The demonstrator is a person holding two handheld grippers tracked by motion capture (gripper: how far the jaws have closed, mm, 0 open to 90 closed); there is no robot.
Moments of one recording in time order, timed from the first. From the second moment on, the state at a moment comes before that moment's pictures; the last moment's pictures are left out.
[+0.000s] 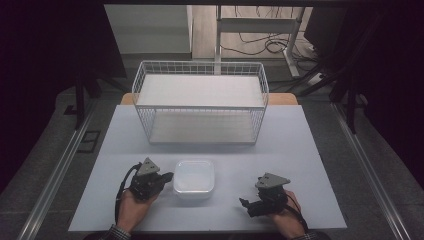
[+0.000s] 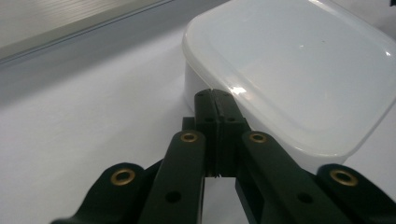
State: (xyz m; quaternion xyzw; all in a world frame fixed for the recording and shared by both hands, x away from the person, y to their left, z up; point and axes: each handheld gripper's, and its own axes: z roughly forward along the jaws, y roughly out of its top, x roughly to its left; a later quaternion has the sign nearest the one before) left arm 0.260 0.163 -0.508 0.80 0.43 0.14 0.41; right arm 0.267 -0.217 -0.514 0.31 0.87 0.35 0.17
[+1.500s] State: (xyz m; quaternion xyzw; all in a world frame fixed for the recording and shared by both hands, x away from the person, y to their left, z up) left arm 0.257 0.178 -0.508 0.79 0.39 0.14 0.45; right arm 0.277 -0.211 -0.497 0.35 0.83 0.41 0.12
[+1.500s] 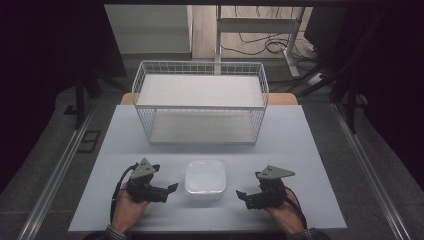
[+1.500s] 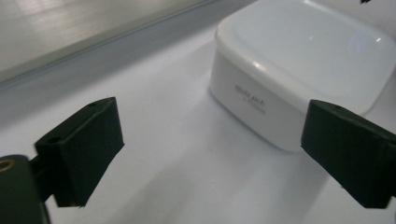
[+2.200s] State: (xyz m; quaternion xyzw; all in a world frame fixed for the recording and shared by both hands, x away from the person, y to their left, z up) left arm 0.279 0.136 -0.495 0.82 0.37 0.10 0.44; right arm 0.295 -0.163 -0.480 0.33 0.84 0.42 0.08
